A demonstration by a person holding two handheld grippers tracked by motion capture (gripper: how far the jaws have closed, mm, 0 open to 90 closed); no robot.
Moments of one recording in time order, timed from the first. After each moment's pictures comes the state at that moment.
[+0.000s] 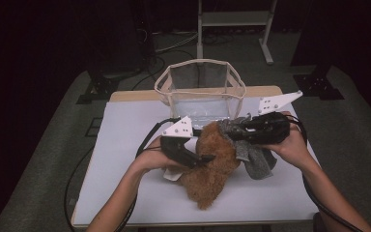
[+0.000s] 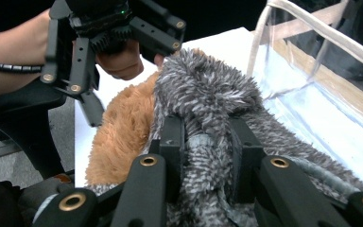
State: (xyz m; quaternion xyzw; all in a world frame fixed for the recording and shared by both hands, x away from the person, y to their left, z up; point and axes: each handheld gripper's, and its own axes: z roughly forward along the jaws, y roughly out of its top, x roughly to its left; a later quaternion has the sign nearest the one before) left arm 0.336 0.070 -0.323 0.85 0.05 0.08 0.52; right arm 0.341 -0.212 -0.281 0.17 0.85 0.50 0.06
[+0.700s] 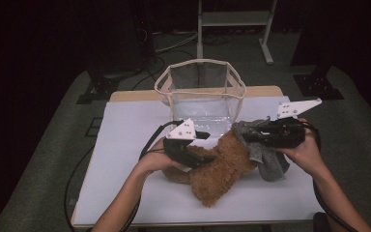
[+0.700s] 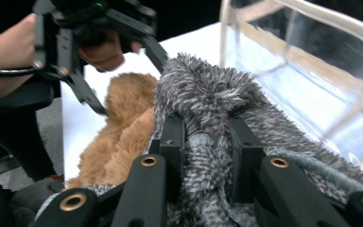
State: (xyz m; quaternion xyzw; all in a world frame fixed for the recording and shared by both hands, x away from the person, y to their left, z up) left arm 0.338 0.069 -0.335 0.86 0.06 0.08 0.51; right arm 0.340 -0.256 -0.305 0.22 0.83 0.51 0.06
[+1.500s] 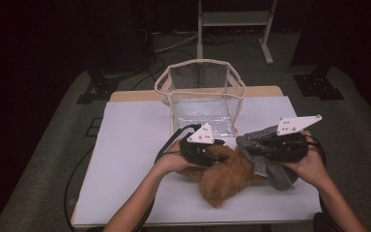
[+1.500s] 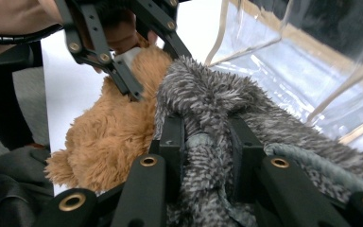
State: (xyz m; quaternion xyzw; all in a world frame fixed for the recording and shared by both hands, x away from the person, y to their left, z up) left arm 0.343 0.027 -0.352 0.87 0.04 0.09 0.48; right arm 0.317 -0.260 -0.329 0.22 0.85 0.47 0.09
